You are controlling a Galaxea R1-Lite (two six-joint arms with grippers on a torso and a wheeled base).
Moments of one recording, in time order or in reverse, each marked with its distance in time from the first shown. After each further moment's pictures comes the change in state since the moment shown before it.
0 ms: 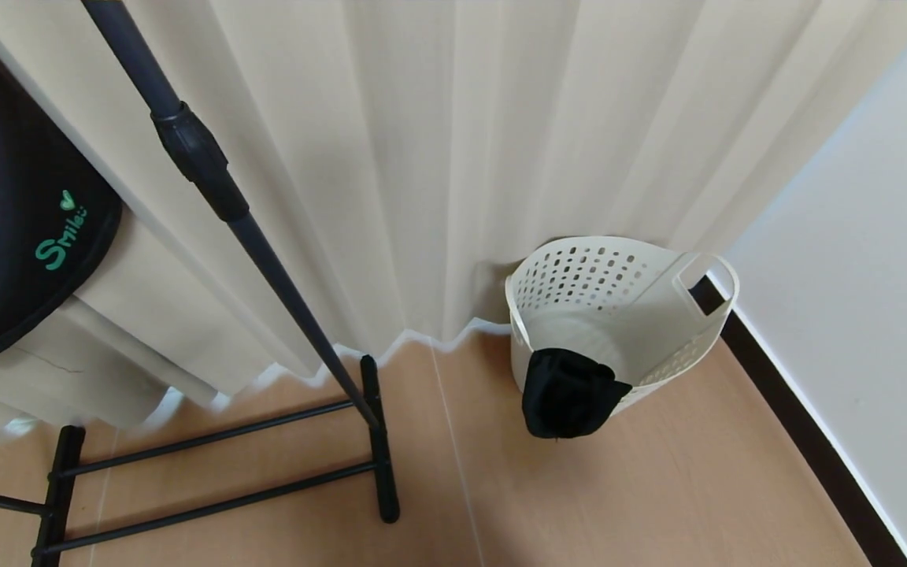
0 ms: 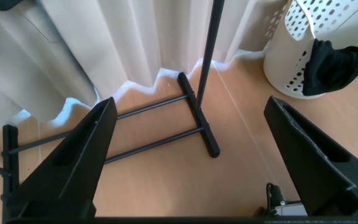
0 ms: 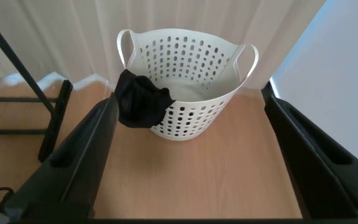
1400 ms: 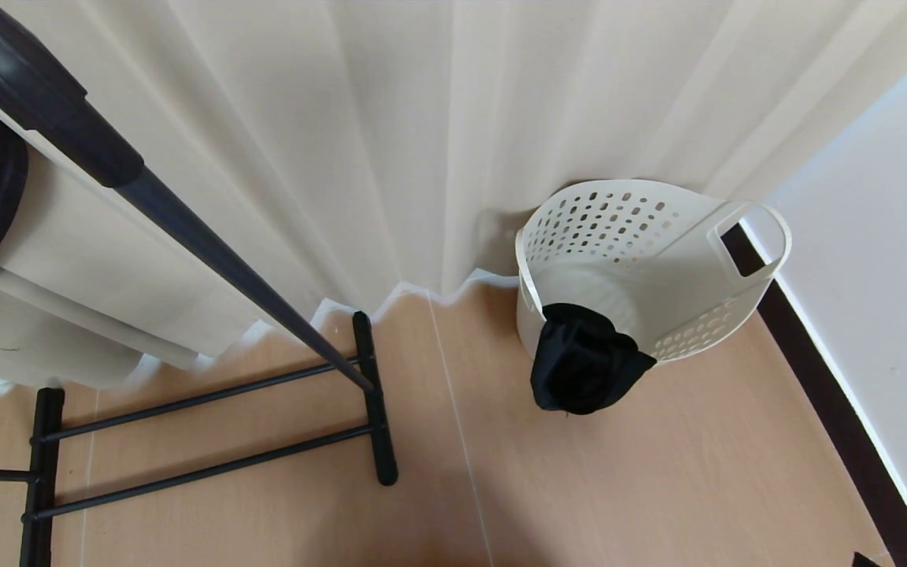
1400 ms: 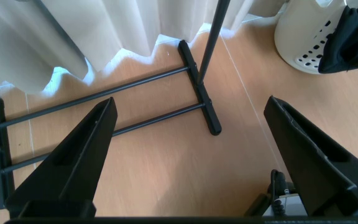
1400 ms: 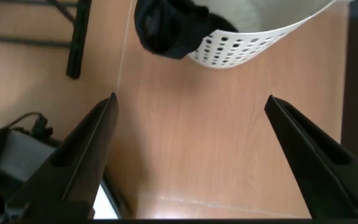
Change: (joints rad) left arm 0.000 0.000 0.000 0.001 0.008 -0.006; right arm 0.136 0.630 -0.206 -0.011 0.010 -0.085
